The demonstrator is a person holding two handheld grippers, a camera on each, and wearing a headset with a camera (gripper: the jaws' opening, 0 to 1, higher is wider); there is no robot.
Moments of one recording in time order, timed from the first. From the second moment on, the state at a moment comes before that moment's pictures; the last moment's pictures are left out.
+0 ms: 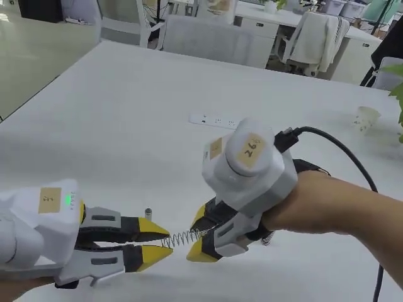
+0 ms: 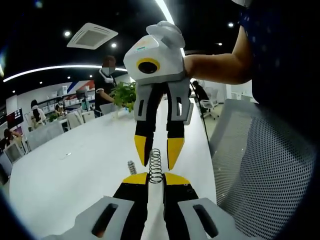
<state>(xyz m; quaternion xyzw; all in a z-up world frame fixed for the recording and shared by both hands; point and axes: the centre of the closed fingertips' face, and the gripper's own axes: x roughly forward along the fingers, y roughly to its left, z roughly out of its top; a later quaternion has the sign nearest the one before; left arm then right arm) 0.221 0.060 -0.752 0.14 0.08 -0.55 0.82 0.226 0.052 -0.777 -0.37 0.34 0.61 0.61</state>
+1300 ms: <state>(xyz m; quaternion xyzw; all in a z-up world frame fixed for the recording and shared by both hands) 0.221 0.059 -0.768 0.13 0.09 -0.55 0.82 0.215 0.066 -0.762 -0.39 0.32 0.63 0.59</state>
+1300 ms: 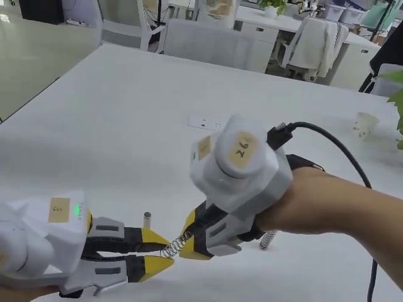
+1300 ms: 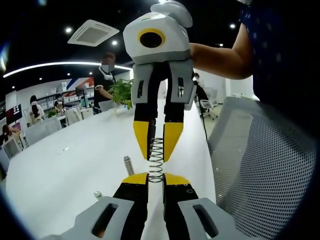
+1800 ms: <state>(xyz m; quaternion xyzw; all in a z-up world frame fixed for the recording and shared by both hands) 0.222 0.058 -0.771 0.11 0.10 -0.55 0.82 0.213 0.075 -0.761 -0.40 0.32 0.63 0.58</state>
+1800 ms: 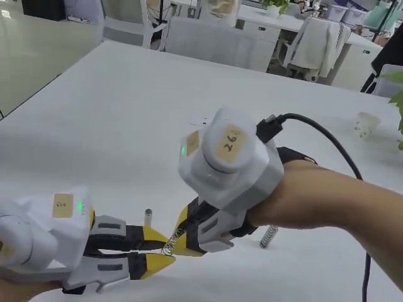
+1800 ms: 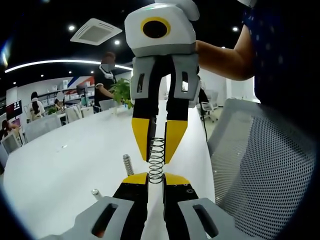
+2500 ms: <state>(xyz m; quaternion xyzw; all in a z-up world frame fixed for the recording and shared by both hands) 0.224 0.070 -0.776 0.10 0.11 -0.53 0.83 0.216 0.077 -0.762 -0.41 0.33 0.63 0.57</state>
